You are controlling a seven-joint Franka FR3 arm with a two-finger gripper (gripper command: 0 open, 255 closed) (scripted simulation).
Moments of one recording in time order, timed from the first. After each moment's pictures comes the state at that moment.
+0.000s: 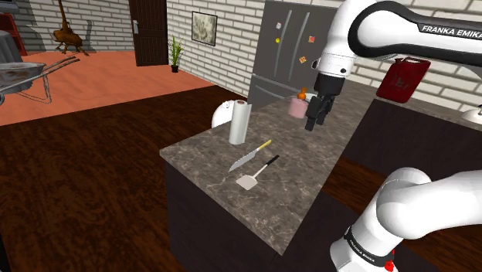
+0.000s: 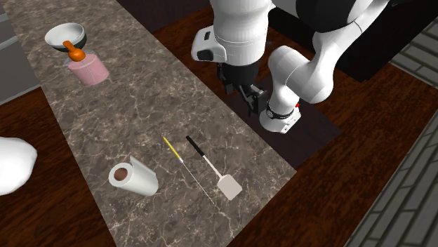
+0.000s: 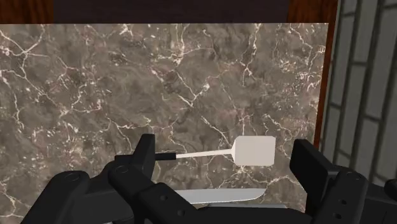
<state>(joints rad) 0.01 -0.77 0.02 -2.37 0.09 1.53 -0.04</state>
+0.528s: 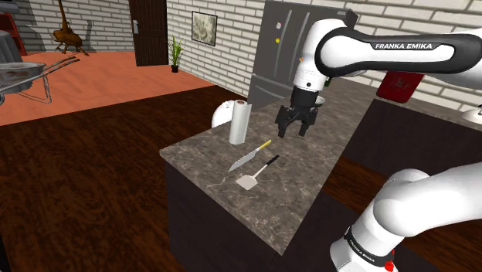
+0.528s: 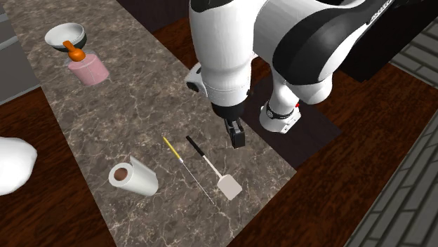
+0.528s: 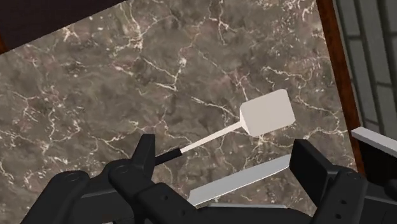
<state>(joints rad) -0.08 -0.64 0.15 -2.42 0.19 1.73 0.32</state>
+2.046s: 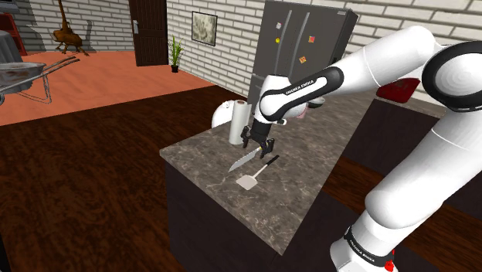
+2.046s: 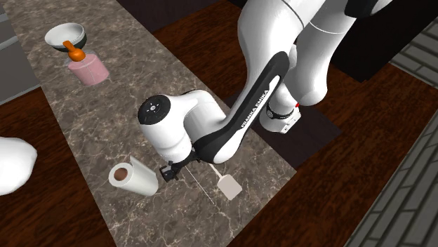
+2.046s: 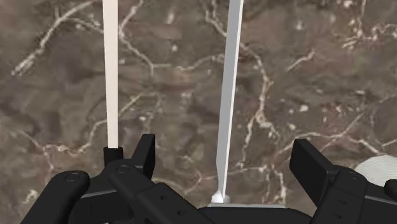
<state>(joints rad) -0.32 -0.04 0.36 -2.36 0.16 2.34 1.37</state>
